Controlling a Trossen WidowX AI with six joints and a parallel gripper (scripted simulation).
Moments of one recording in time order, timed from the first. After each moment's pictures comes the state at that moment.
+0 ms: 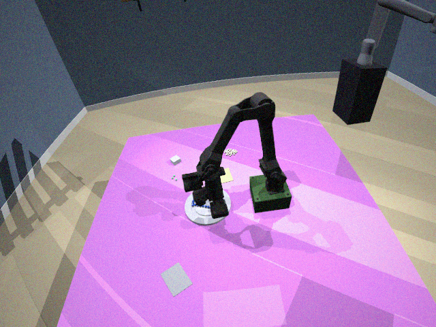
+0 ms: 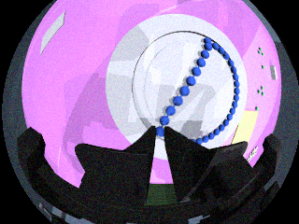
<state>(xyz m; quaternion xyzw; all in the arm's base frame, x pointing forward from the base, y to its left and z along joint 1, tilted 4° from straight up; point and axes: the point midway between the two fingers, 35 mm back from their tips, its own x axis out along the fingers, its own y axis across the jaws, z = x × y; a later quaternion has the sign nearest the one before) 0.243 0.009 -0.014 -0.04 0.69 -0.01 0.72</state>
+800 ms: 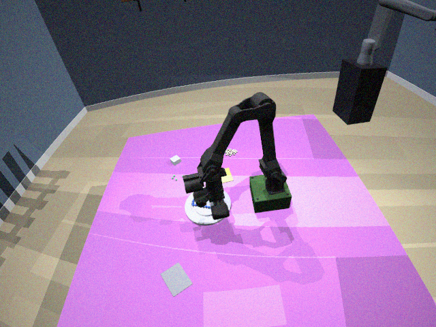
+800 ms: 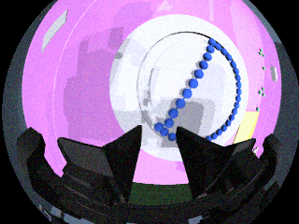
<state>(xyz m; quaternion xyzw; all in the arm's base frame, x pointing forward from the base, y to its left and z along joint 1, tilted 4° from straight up) 0.242 0.013 -0.015 -0.05 0.69 0.00 0.72</state>
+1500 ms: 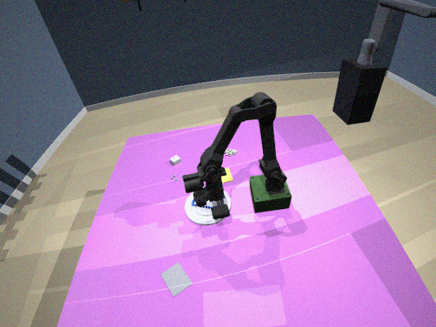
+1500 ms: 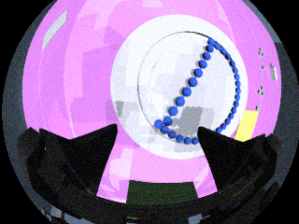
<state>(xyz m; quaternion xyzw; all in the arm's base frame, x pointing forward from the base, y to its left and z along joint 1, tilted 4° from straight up) 0.241 0.013 -0.013 -0.05 0.69 0.00 0.72</state>
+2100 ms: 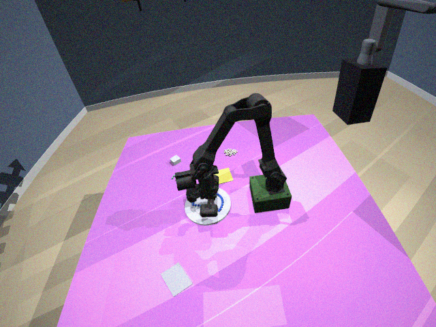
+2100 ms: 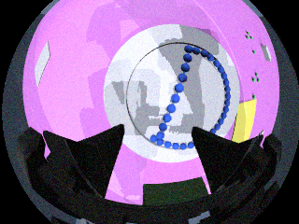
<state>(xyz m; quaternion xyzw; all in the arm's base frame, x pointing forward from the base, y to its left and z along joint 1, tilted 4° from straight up) 0.266 0.008 -0.002 0.03 0.69 -0.08 0.72</state>
